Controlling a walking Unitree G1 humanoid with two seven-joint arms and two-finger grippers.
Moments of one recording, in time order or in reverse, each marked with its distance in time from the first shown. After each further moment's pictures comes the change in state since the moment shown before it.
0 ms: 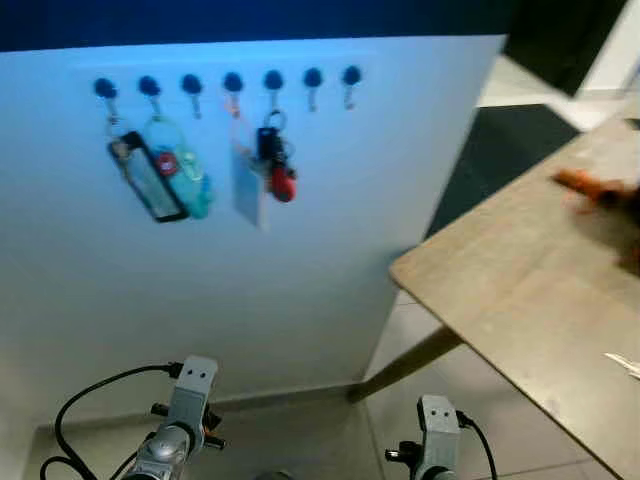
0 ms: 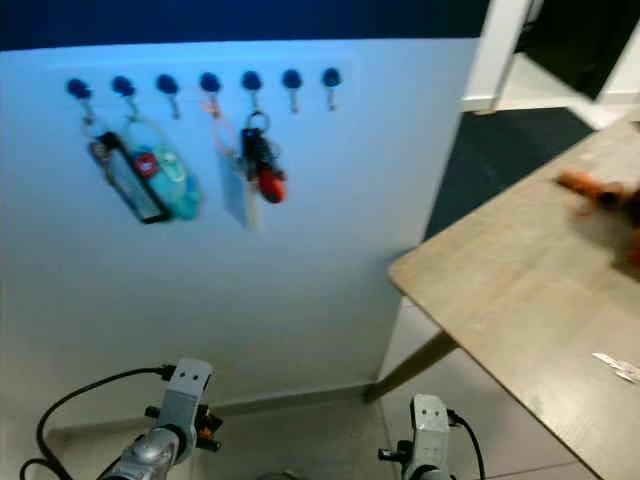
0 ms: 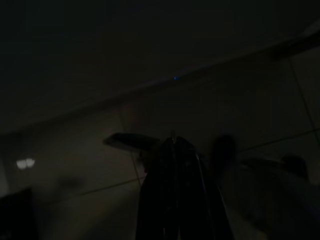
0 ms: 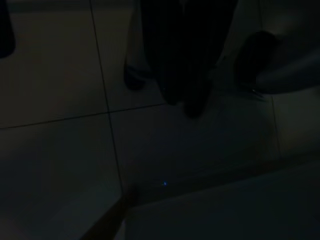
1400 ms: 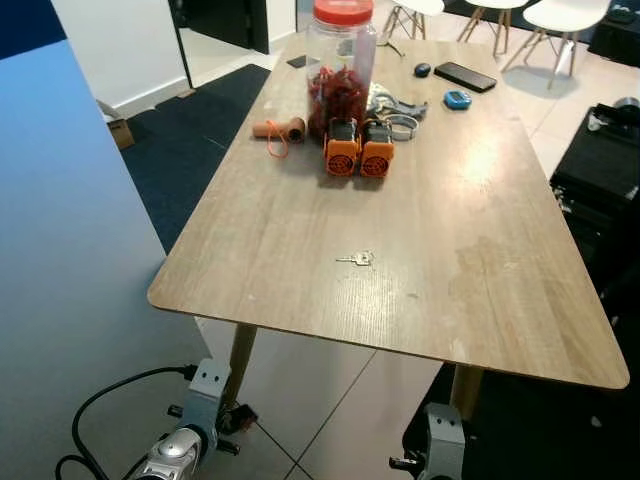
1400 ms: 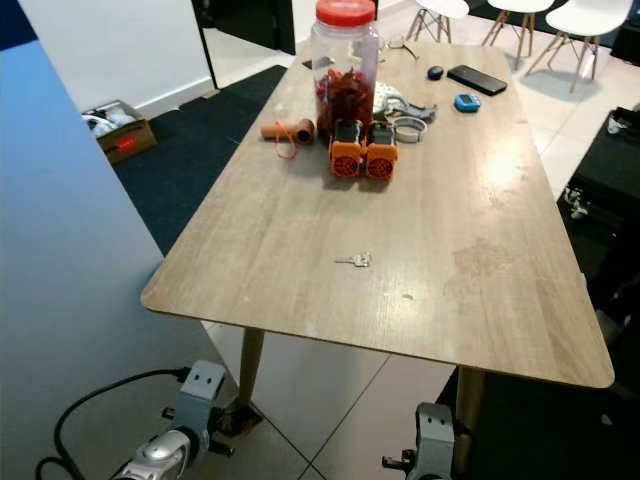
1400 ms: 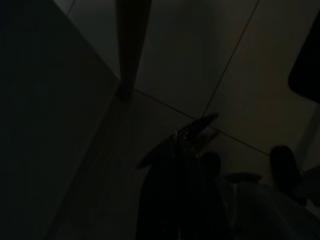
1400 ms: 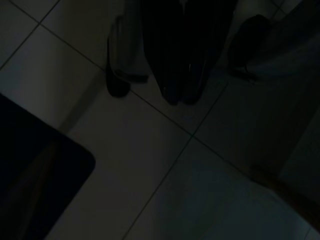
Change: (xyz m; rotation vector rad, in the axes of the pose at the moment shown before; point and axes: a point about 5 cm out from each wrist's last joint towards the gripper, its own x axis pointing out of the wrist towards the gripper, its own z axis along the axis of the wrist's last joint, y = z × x) left arm 0.003 -0.019 0.004 -0.001 -0.021 -0.109; right arm -0.002 -0.003 -0.006 0.008 0.012 -0.016
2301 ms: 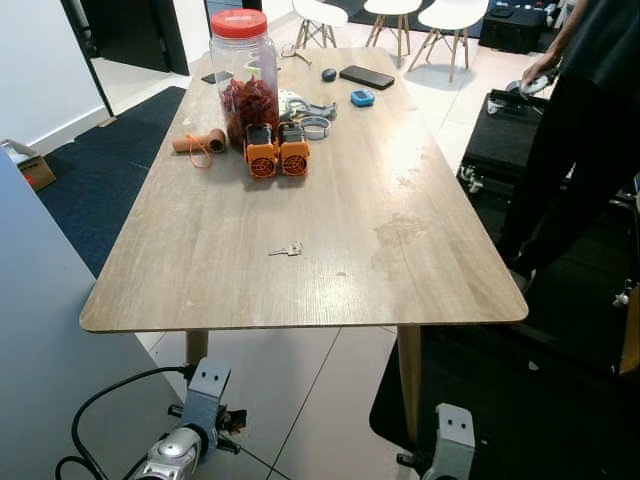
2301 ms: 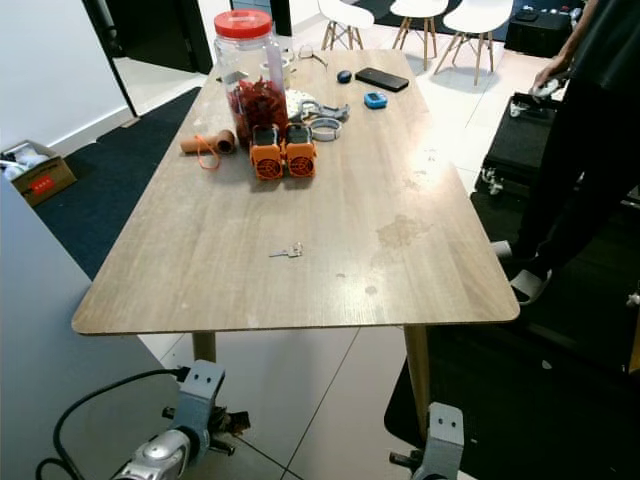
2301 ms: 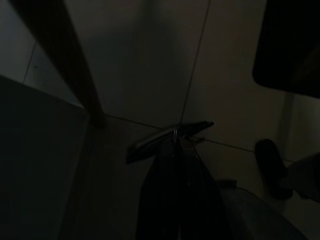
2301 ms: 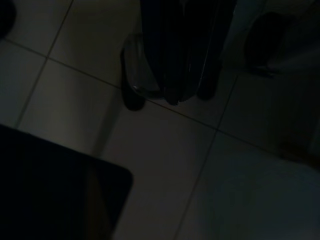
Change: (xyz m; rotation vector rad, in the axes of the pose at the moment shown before) left arm 0.000 0.001 0.003 -0.003 -0.013 -0.002; right arm -0.002 -0.006 -0.002 0.038 0.002 -0.056
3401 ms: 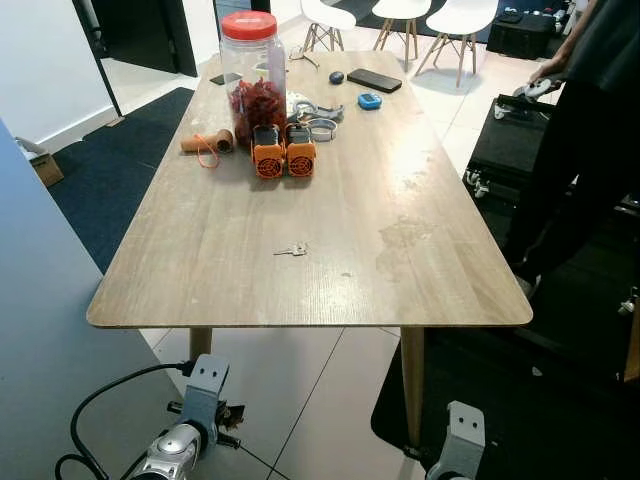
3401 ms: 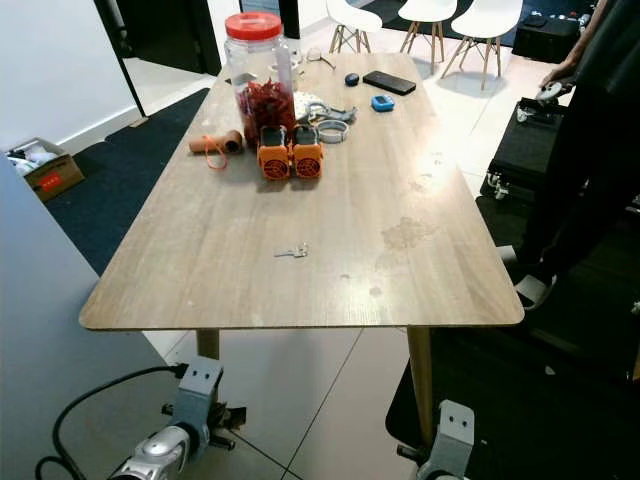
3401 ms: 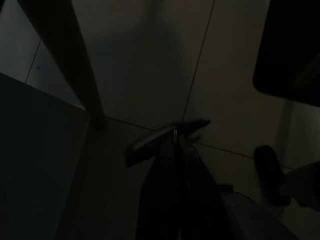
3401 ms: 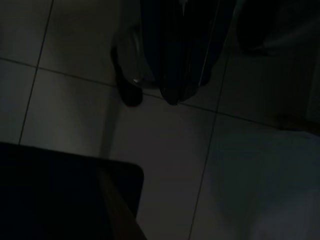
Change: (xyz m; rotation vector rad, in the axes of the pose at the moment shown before) left arm 0.000 0.001 0.003 -0.022 -0.013 0.007; right arm 0.000 -0.007 0.005 0.151 -0.027 -0.057
